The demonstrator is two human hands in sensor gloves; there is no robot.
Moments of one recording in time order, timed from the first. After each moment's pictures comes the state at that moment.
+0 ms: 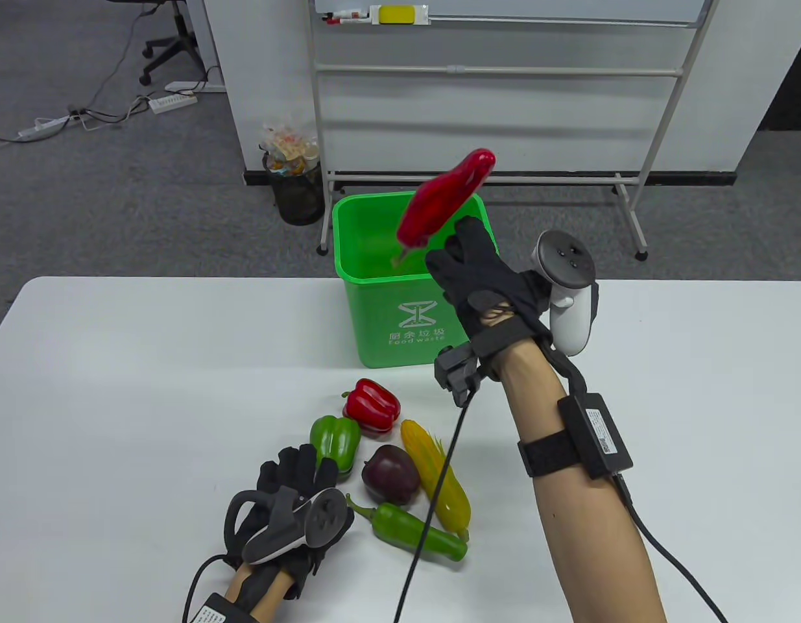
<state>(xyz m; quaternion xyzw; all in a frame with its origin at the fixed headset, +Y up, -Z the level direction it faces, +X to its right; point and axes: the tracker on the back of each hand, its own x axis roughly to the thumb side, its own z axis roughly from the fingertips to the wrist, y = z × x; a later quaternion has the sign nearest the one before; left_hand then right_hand) -0.165 -0.727 -0.300 -0.01 -0.15 -0.03 0.99 0.105 -0.495 -0.438 0.05 0.05 0.77 0.63</state>
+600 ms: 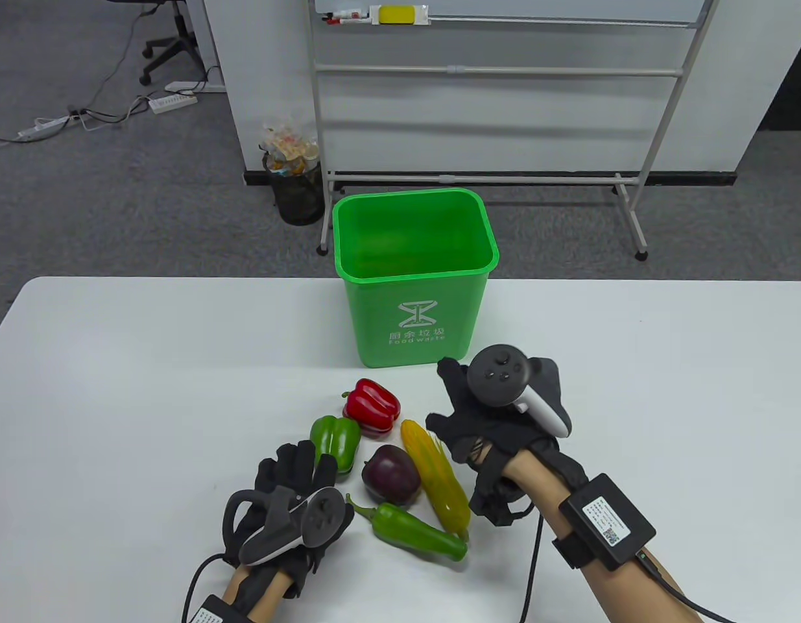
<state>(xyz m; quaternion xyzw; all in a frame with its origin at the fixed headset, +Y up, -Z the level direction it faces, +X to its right) -0.164 -0.722 -0.299 0.01 -0.15 -0.03 0.99 0.080 -0.635 -0.379 0.15 0.15 0.95 0.24</state>
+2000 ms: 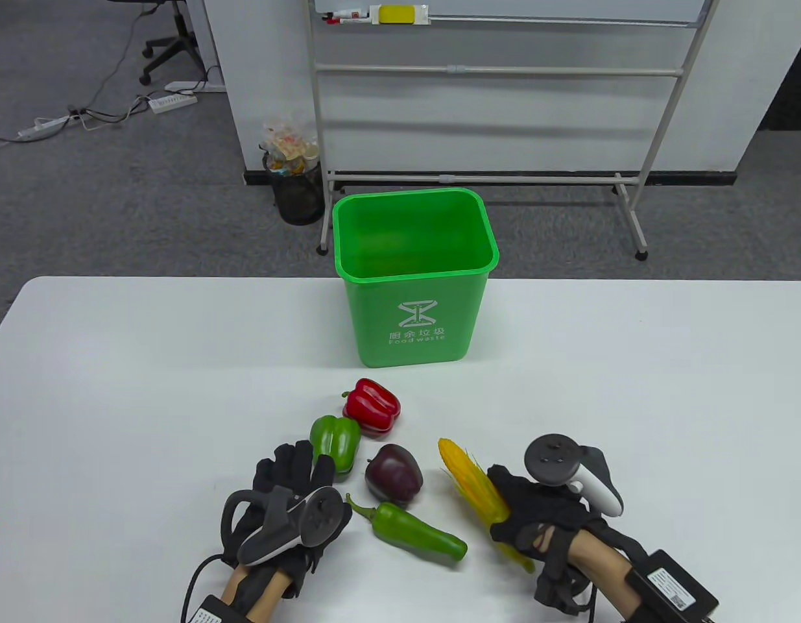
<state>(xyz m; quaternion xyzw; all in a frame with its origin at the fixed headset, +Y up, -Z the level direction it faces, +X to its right) -0.168 -0.727 -0.301 0.01 -0.15 -0.03 0.99 0.174 -0.740 -0.316 0.14 0.29 0.87 0.37</state>
